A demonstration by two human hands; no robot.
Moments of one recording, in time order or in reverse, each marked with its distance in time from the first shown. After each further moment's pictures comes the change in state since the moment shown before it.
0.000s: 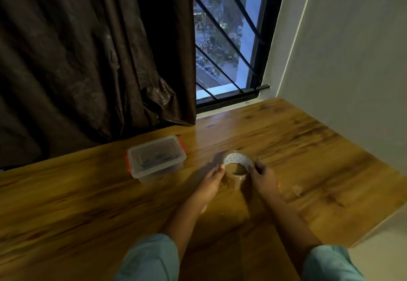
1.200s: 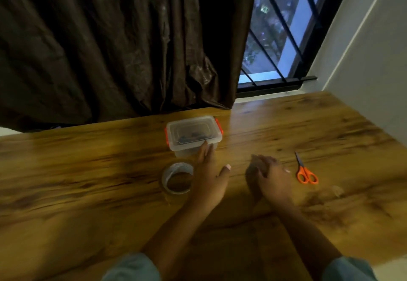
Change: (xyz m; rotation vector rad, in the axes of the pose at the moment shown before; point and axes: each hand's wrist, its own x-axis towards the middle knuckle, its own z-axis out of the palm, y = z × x) left_hand -0.045 -0.043 -0.060 0.435 0.456 0.348; right_hand -0.049 -0.020 0.039 -0.484 -0.131 -0.317
